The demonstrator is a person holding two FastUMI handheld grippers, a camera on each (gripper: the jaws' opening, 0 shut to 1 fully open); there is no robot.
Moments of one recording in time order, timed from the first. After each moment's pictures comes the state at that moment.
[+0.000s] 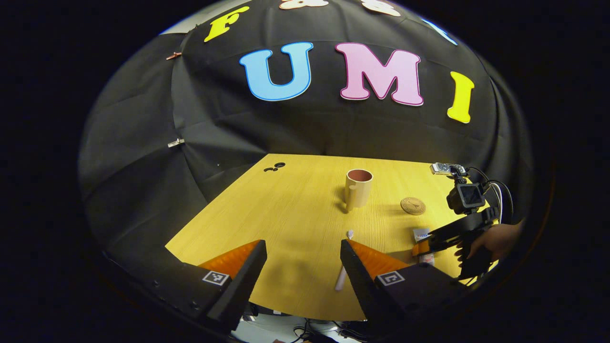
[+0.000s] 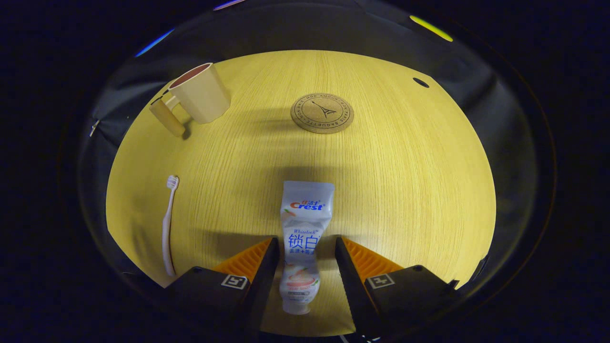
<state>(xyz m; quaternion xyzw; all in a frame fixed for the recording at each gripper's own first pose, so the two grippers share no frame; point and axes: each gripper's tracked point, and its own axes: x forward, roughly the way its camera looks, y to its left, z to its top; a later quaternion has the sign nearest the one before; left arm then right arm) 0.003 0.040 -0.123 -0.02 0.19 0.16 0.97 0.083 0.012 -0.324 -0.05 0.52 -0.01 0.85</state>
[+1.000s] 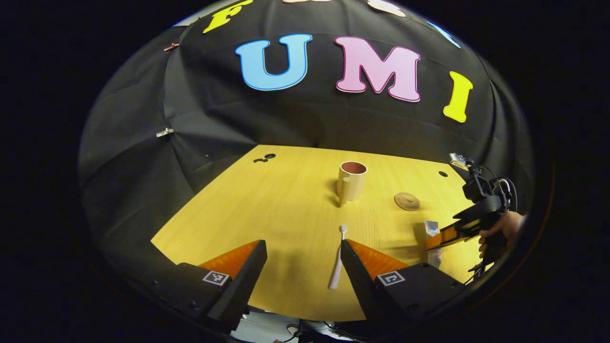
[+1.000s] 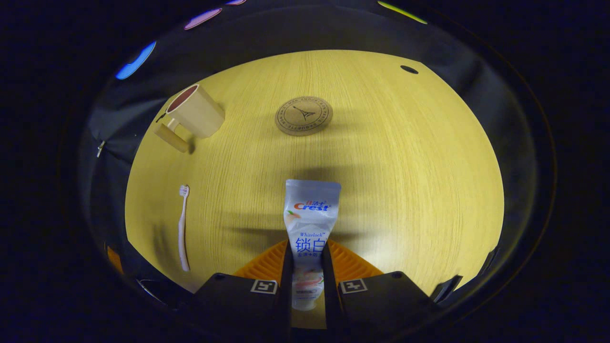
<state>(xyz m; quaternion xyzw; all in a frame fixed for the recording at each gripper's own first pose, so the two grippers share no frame) 0.027 0.034 -0.152 -0.05 0.21 0.11 0.97 0.074 -0.016 -0.294 0.02 0.52 0.01 0.86</state>
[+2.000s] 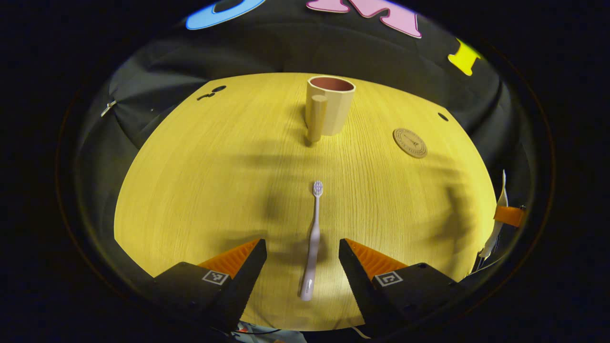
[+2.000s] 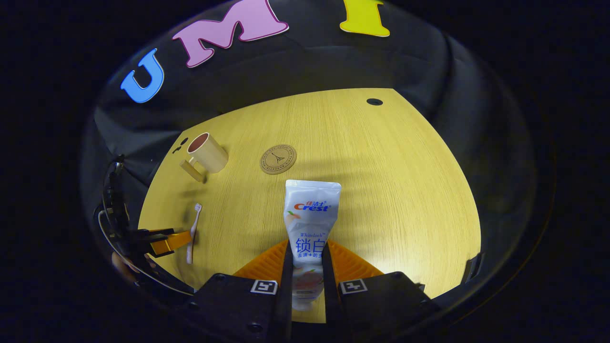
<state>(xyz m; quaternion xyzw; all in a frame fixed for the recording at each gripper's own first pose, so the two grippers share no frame) 0.105 -0.008 -0.272 -0.04 0.45 0.03 0.89 0.047 -0.085 -0.216 0.05 0.41 0.02 0.91</state>
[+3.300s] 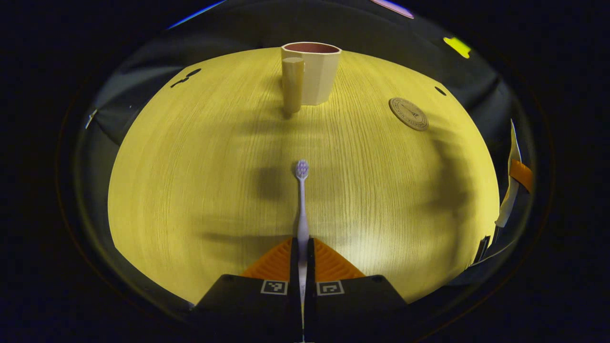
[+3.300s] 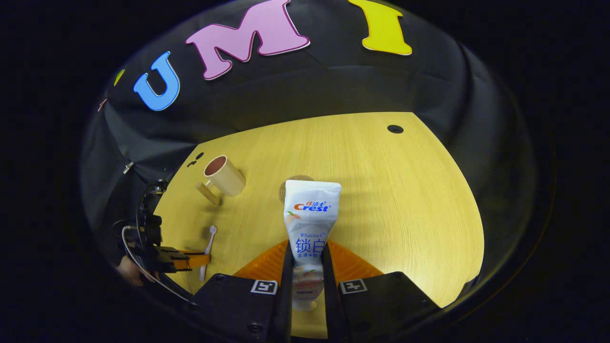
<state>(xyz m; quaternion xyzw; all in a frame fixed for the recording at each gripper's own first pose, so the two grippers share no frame) 0.108 -0.021 -0.297 -0.05 0.51 0.00 0.86 0.106 -0.052 -0.179 0.05 0.35 0.07 0.93</state>
